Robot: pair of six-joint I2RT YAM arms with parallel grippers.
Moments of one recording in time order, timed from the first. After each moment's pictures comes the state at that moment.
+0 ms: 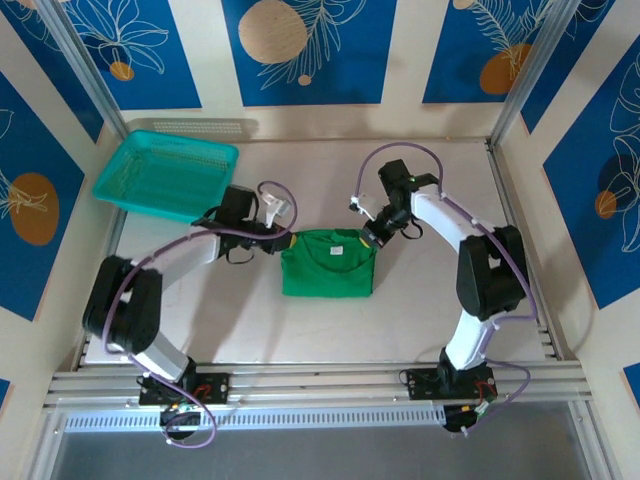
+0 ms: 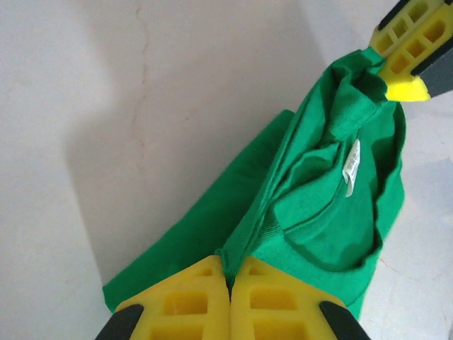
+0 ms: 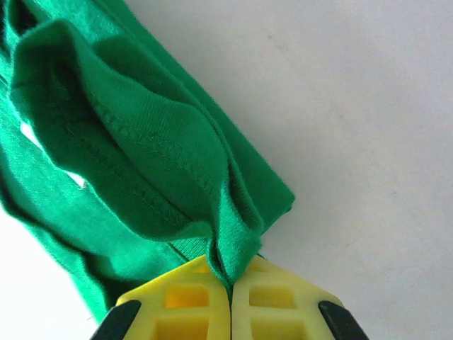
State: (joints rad) left arm -0.39 1.63 1.00 -0.23 0.60 -0.05; right arm 0.31 1.80 1.37 -0.93 -0.39 -0.49
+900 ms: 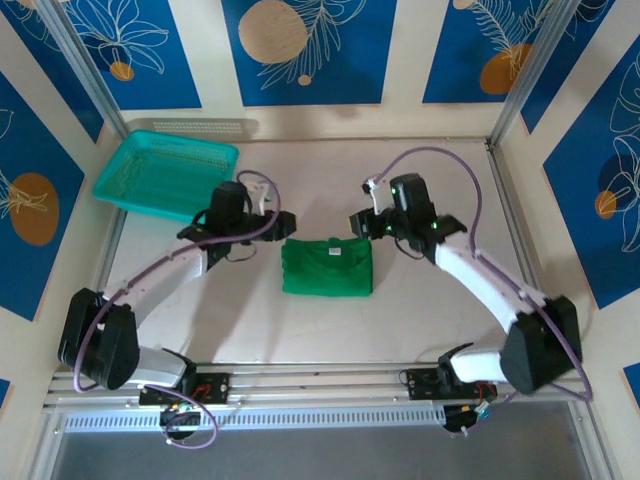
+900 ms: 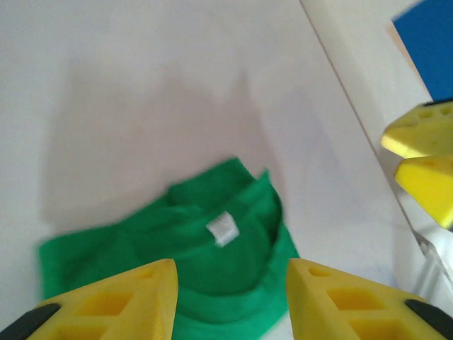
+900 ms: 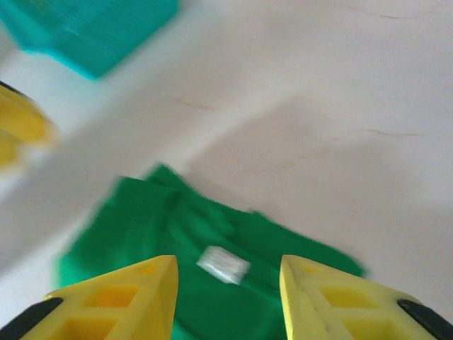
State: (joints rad) left arm -0.50 1.38 0.91 -0.11 0.44 -0.49; right arm 0.48 1.26 0.93 -0.28 -0.27 0.16
